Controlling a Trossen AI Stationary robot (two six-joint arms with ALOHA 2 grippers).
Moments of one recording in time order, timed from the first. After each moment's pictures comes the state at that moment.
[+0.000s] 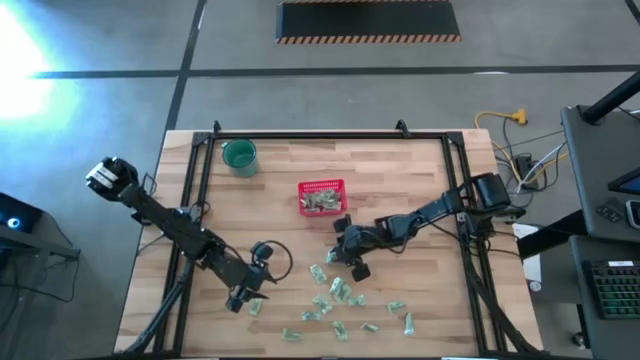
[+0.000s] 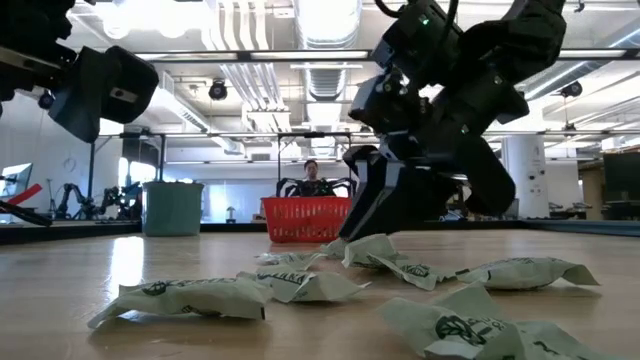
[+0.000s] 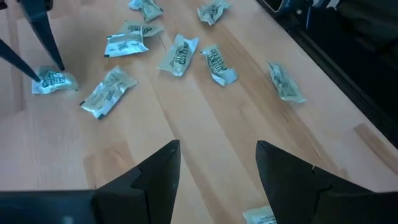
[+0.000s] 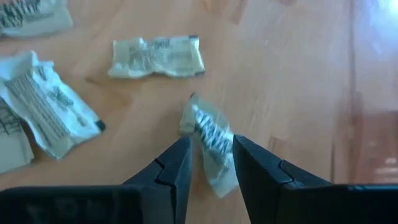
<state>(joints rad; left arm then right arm) -0.61 1.26 0.58 -0.01 -0.11 -0.13 0.17 1.89 0.87 0.23 -0.02 -0.21</state>
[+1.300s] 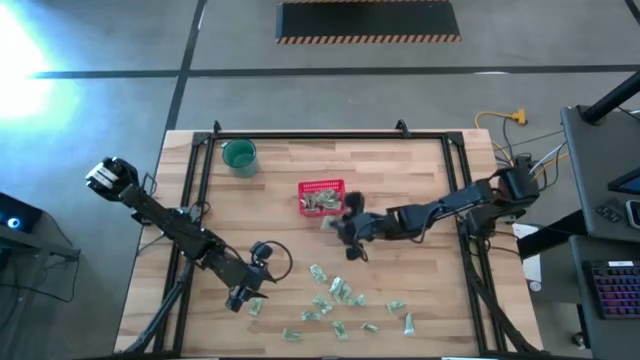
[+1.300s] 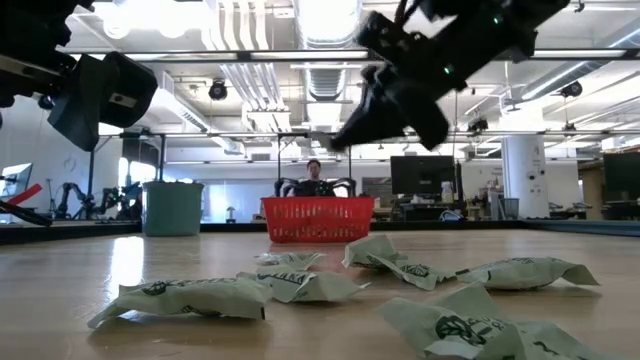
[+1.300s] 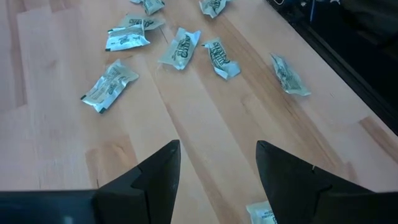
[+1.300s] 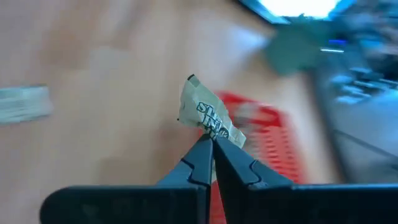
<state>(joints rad) -0.61 1.26 0.57 -0.01 -0.11 -0.12 0.16 1.66 0.88 0.18 0.45 -0.33</state>
